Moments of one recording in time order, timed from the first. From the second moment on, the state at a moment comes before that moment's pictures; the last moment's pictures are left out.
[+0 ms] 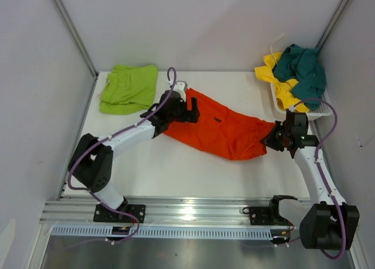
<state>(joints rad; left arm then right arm) -0.59 1.63 1.16 -0.05 -0.05 -0.35 -0.04 1.06 0.78 -0.61 -0.21 0.50</state>
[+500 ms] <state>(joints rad) -0.86 1.66 1.06 0.04 -0.26 -0.44 -0.03 1.16 0.93 -0.70 -0.14 0.37</state>
